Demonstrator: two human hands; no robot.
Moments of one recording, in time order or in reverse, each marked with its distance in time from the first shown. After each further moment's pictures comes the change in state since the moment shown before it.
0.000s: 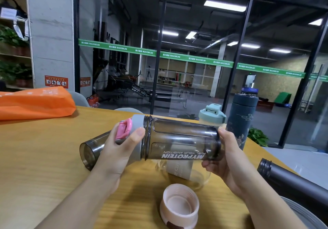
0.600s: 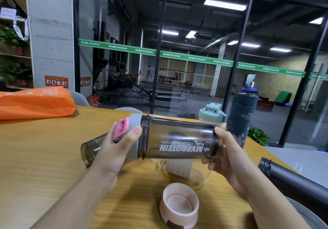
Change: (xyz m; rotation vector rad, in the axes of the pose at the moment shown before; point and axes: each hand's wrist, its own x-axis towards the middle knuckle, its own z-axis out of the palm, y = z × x) left_hand 0.004 -0.002 -0.006 0.009 -0.027 -0.027; right_hand 0.002 -0.001 -0.005 -0.050 -0.049 -0.056
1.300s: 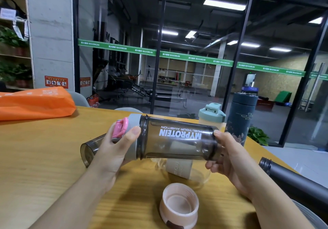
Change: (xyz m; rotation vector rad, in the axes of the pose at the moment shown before) left_hand -0.001 0.004 0.000 -0.003 -0.011 -0.006; right_hand 0.000 0.000 -0.006 -0.054 -0.042 0.027
